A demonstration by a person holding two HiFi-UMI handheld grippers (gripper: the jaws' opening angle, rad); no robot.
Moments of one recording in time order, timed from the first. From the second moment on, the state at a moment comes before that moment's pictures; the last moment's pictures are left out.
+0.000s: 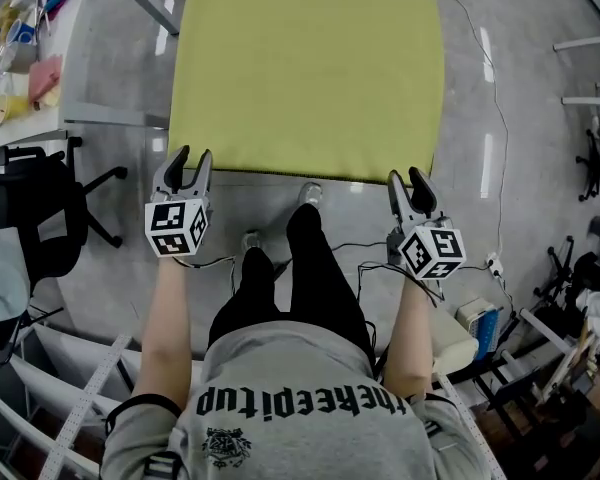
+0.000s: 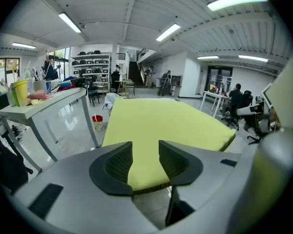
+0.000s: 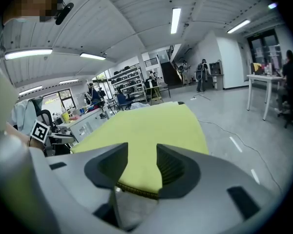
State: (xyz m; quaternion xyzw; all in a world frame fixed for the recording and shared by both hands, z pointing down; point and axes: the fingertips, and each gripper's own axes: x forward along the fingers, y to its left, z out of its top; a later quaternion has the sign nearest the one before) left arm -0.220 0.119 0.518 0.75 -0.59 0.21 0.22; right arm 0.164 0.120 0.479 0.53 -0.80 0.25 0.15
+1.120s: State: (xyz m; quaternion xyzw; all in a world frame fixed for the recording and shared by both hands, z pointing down) left arm -0.261 0.133 0.591 0.66 -0.65 0.27 0.26; right arm 0.246 0.132 0.588 0.59 -0.70 0.32 0.23
